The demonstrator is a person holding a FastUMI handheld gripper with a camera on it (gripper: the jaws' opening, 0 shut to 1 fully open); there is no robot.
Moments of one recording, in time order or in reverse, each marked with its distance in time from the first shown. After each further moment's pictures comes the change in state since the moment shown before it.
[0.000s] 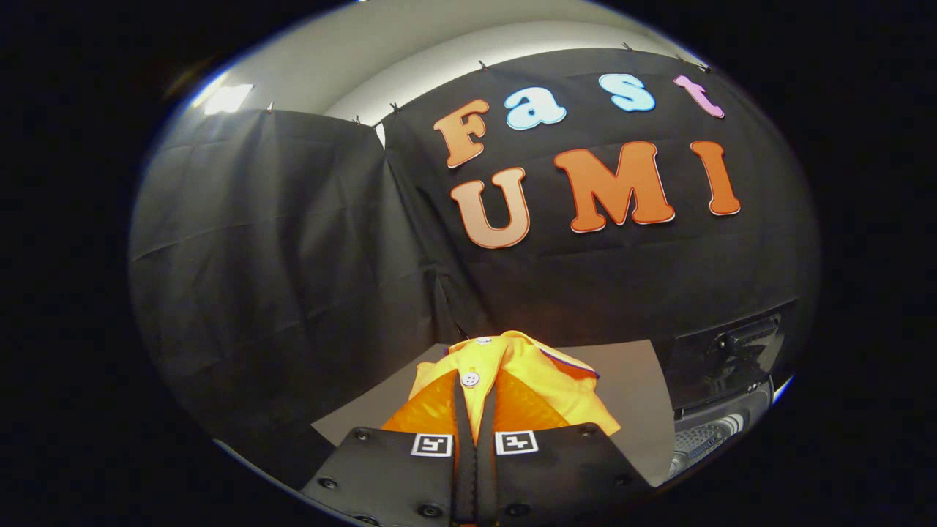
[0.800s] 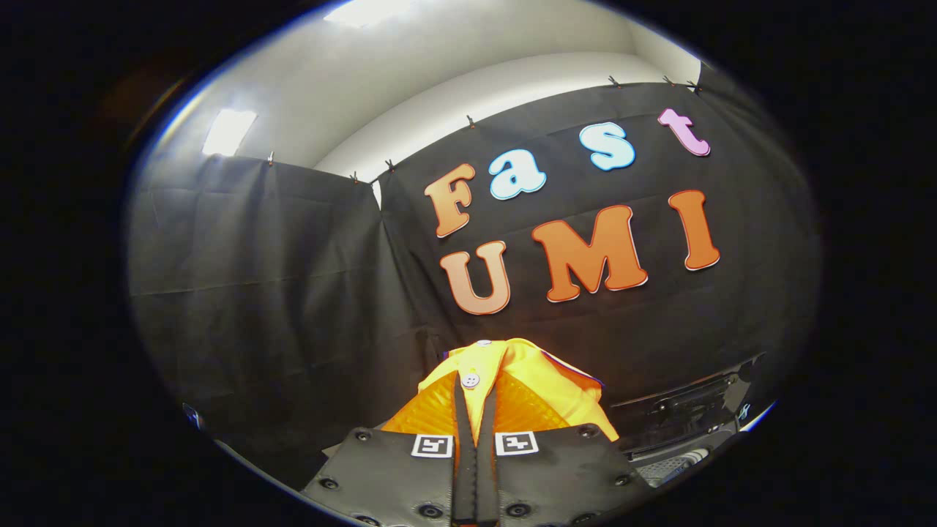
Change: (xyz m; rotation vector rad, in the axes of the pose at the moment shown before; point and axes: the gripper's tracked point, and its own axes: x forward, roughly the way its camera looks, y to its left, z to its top) arm -0.094 -0.076 0.129 -0.008 -0.188 -0.016
